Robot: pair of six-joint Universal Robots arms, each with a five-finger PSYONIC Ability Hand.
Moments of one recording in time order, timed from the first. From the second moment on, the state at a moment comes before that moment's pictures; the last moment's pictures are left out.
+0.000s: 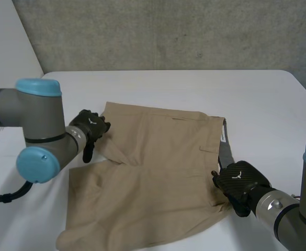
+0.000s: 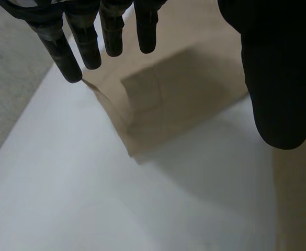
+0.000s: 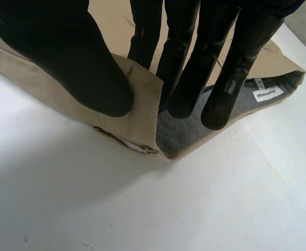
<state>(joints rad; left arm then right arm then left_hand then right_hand) 4.32 -2.26 -1.18 2.95 -1.57 3.86 1.95 -1.38 1.94 0.06 1.42 2.51 0.22 0.21 0.23 0.22 0.05 0.97 1.18 1.18 1.19 1.00</state>
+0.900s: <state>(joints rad) 4.34 -1.84 -1.52 2.88 -1.68 3.79 1.97 -1.39 1.90 0.06 1.41 2.63 0.23 0.22 0.23 0.22 0.05 0.97 1.18 1.18 1.19 1.00</state>
